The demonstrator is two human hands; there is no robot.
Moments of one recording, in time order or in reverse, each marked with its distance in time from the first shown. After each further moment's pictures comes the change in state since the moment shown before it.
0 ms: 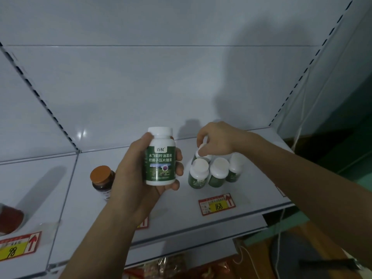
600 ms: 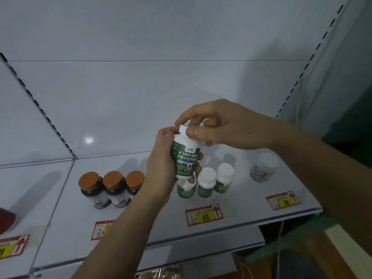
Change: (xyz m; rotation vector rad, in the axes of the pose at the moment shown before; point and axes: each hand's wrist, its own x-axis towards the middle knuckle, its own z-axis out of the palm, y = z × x) left_hand 0.052 -0.035 0.045 0.351 0.123 0.209; right_hand -0.082 -0.013 -0.077 0.440 0.074 -0.434
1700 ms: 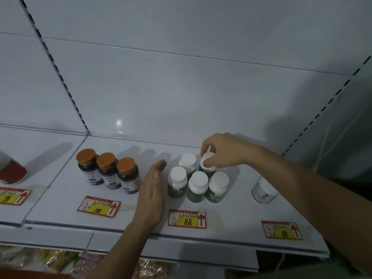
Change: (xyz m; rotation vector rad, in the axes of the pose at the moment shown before) left_hand -0.018 -0.142 -0.028 0.541 0.434 0.125; right_hand 0.043 0.128 0.014 -0.376 -0.240 0.280
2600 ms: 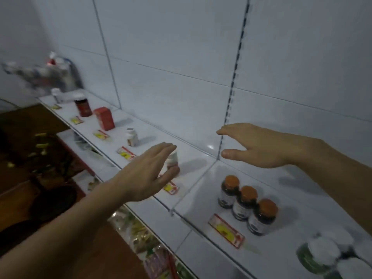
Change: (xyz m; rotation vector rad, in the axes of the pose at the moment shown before) left_hand -0.041 0.092 -0.336 1.091 0.085 0.091; right_hand 0.051 -0.291 -0.020 -0.465 0.005 -0.753
